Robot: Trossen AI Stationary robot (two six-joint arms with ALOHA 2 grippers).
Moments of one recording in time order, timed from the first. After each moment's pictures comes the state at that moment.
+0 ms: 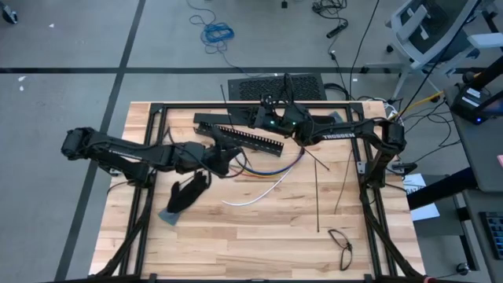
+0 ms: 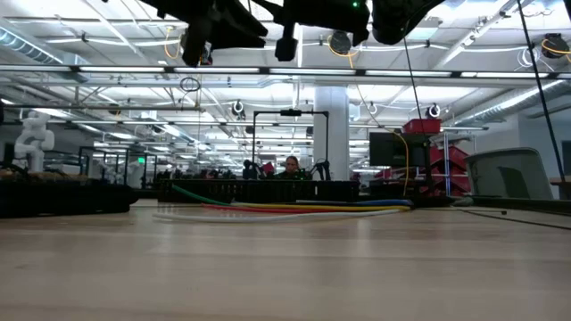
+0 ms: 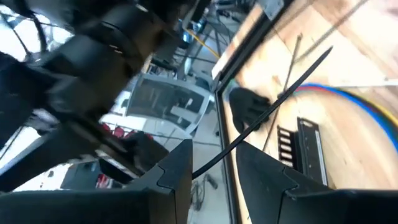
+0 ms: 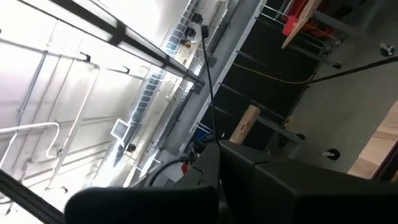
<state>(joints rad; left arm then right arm) -0.09 1.21 0.80 0.18 -0.47 1.06 -0.23 1.76 1.23 0.87 -0.05 1.17</state>
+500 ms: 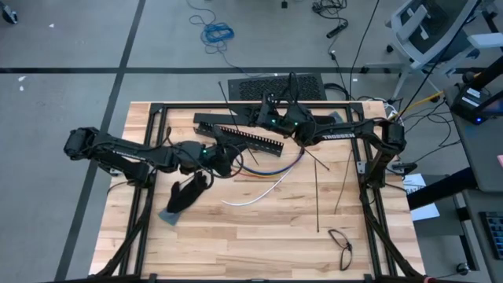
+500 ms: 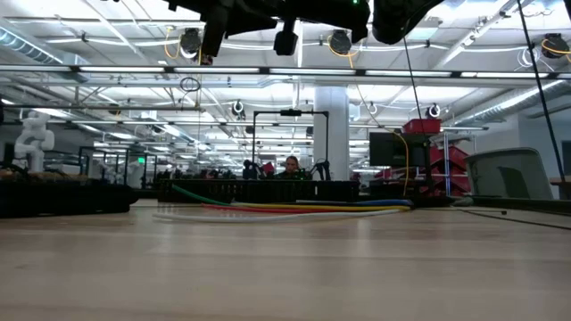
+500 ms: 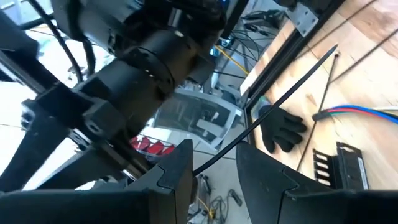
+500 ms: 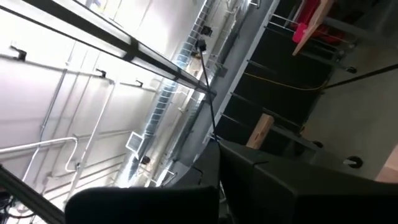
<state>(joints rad) -0.09 1.25 0.80 0.39 -0.48 1.14 -0.22 1.76 1.23 0.93 -0.02 1.21</state>
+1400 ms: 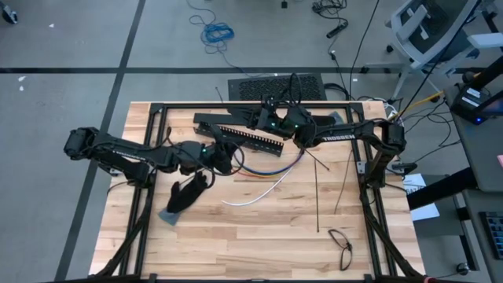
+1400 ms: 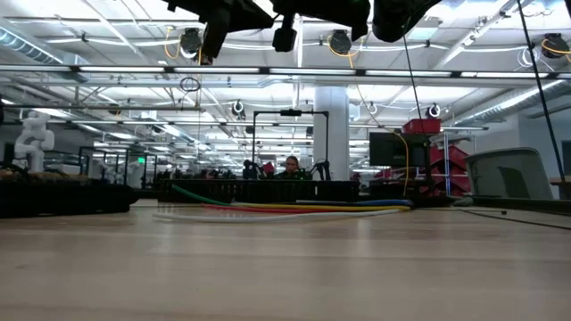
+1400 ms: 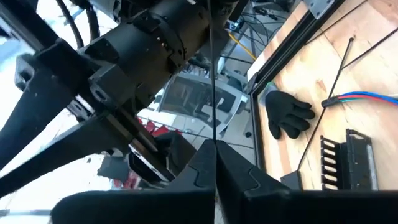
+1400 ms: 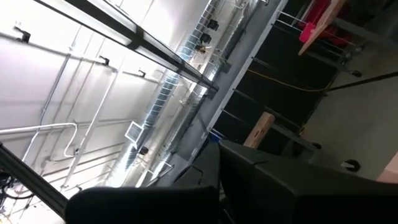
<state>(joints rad) -0.10 1.25 0.80 0.38 -0.56 1.10 -0.21 1.76 1.23 0.94 -0.03 1.14</state>
